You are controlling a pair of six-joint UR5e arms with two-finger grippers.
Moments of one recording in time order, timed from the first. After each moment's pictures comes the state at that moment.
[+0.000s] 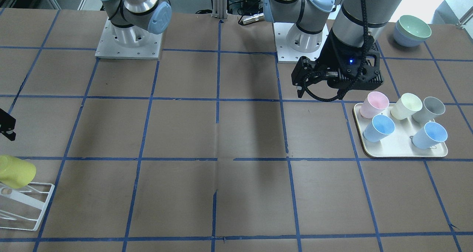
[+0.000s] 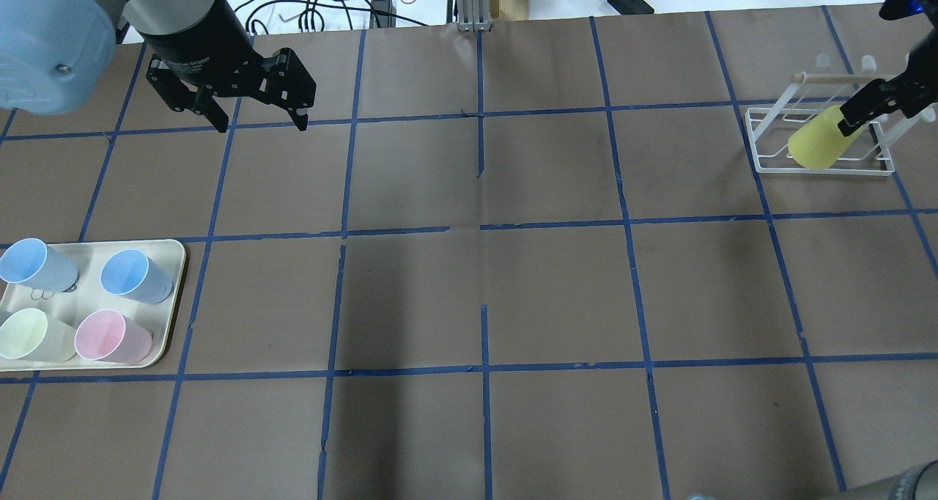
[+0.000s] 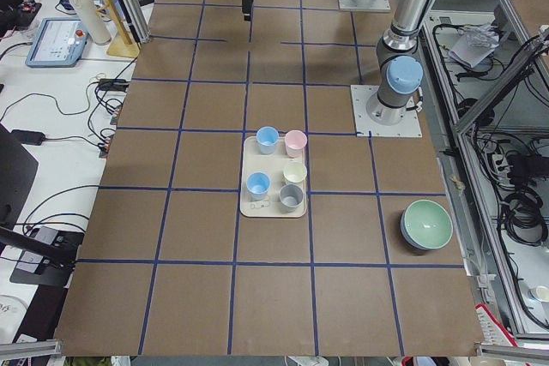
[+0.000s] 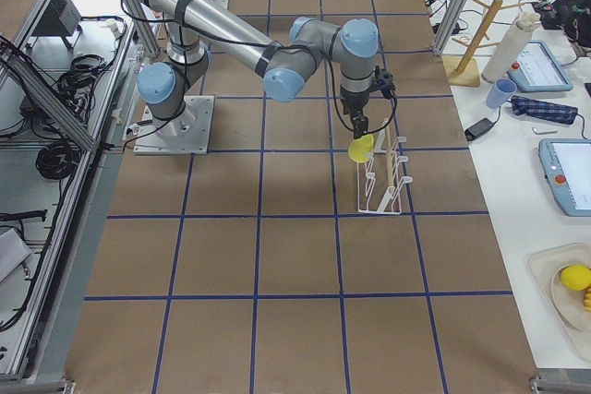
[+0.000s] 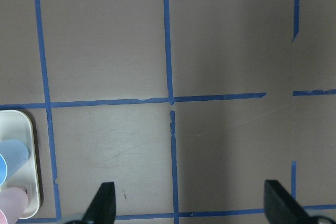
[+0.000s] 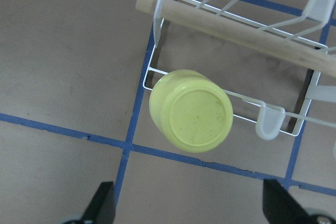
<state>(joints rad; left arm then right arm) -1.58 -1.64 -1.50 -1.53 1.56 0.02 1.06 -1.32 1.64 -1.99 -1.54 -0.77</state>
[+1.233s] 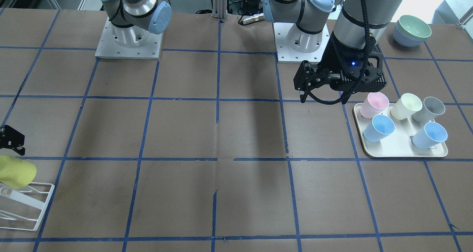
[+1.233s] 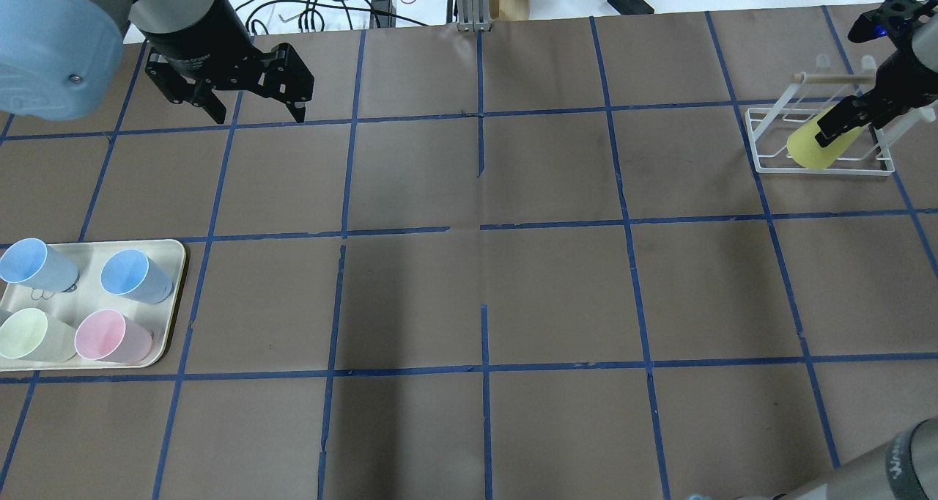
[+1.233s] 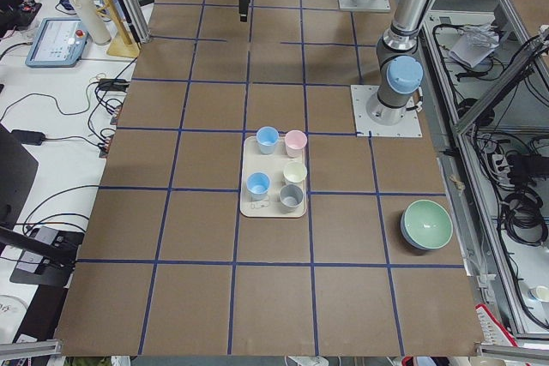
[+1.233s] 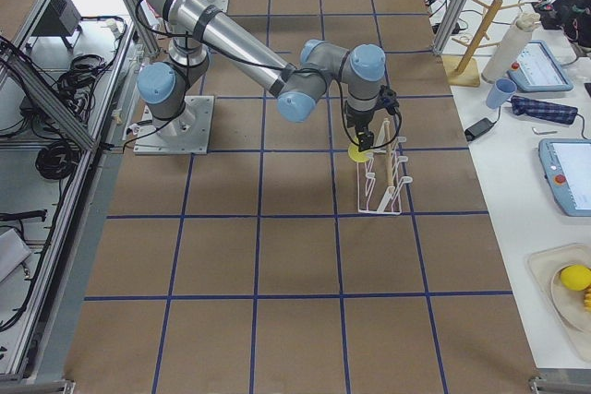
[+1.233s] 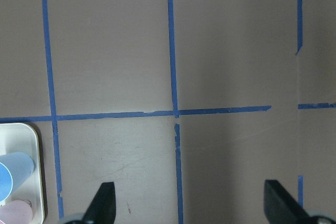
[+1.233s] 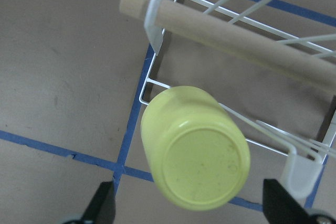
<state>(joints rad) -1.58 -1.64 -1.51 -1.47 1.58 0.02 1.07 -1.23 1.64 -2.06 -1.51 -0.80</state>
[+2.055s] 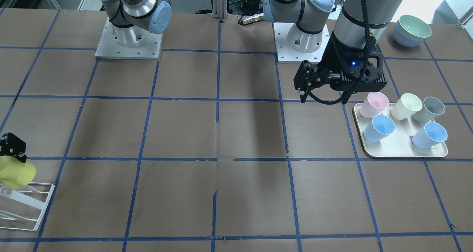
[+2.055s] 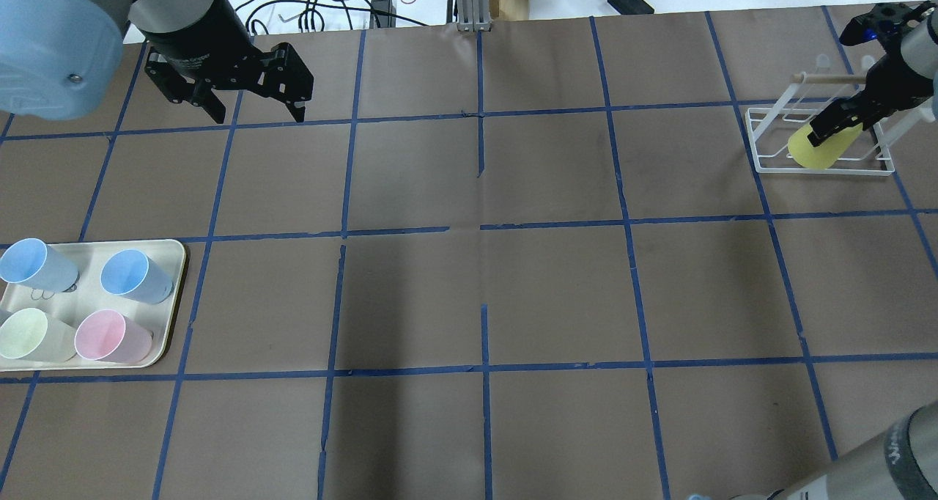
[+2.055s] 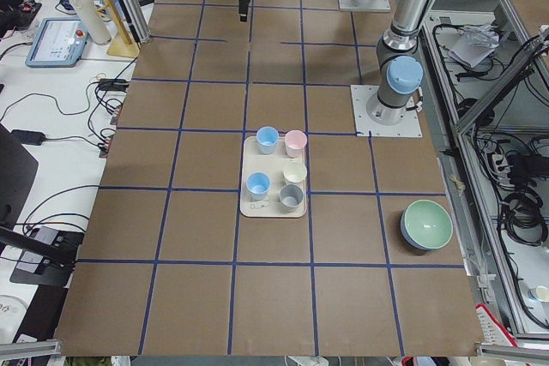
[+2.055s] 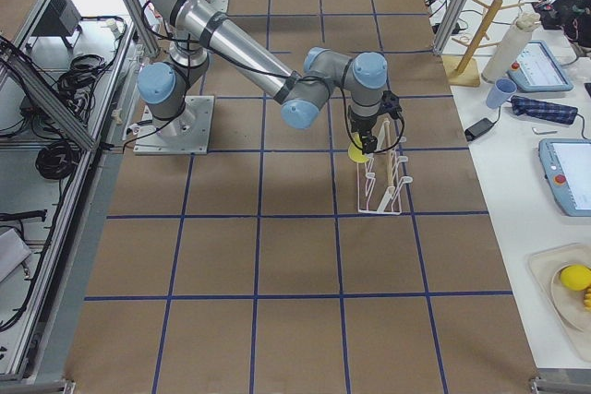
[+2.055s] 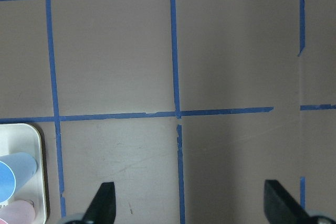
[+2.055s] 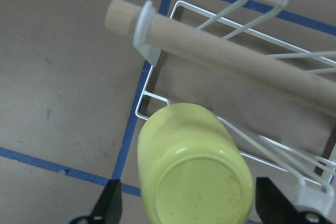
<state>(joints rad) -1.58 -1.64 -1.51 -1.47 1.58 0.02 1.07 -1.20 1.64 -2.09 -1.50 -0.80</state>
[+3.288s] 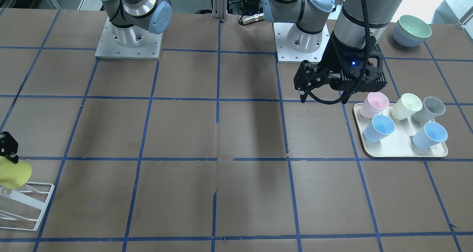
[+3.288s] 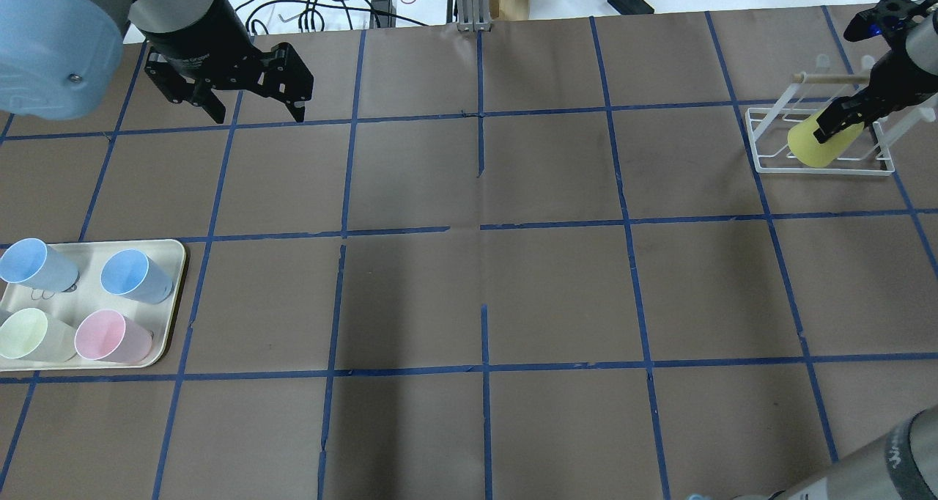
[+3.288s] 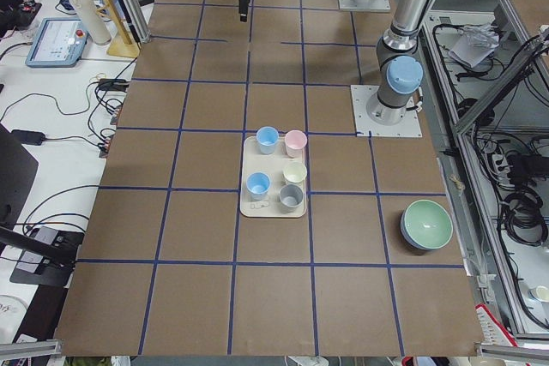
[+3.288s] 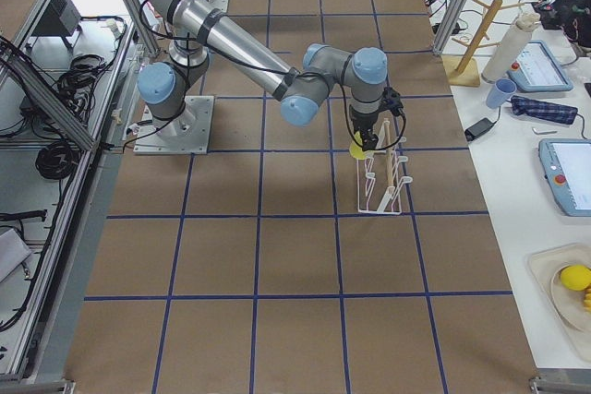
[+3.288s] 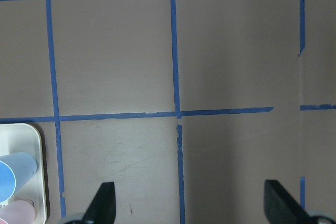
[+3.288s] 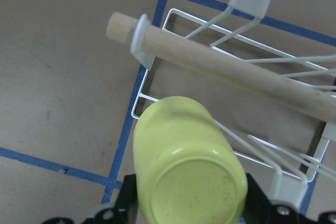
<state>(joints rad) -1.59 -1.64 -1.51 -1.47 1.58 0.02 1.07 -1.22 1.62 -2.08 -1.51 -0.80</state>
